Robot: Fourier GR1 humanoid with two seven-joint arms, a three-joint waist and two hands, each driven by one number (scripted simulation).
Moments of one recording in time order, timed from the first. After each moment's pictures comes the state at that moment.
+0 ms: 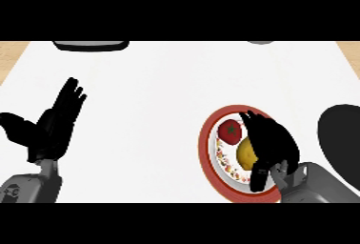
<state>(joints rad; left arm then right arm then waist) -0.15 0.29 -0.04 -1.57 0.24 0.18 0.18 -0.42 -0.51 0.66 -1.72 0.43 0.37 1.06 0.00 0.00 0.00</state>
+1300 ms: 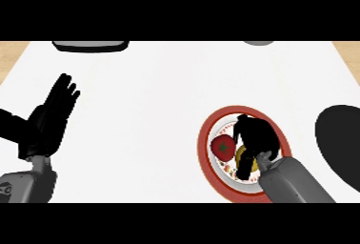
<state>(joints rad) -0.17 0.25 0.06 -1.58 0.19 0.10 0.23 -0.35 -0.28 0.49 -1.42 0.77 0.34 0.72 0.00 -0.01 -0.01</state>
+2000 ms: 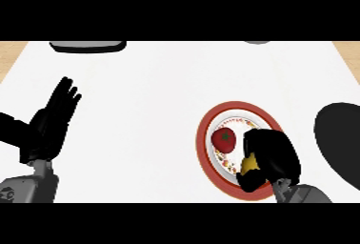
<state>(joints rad) -0.14 0.22 0.06 -1.61 0.16 0.09 0.24 -0.17 -0.32 0.49 -1.74 0.93 0.28 0.71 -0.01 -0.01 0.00</state>
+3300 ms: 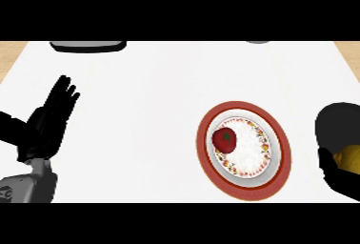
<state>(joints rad) -0.15 0.22 0.08 -1.61 0.15 0.08 0.25 -0.07 -0.47 0.04 -2.32 1.07 0.37 0.69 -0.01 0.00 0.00</state>
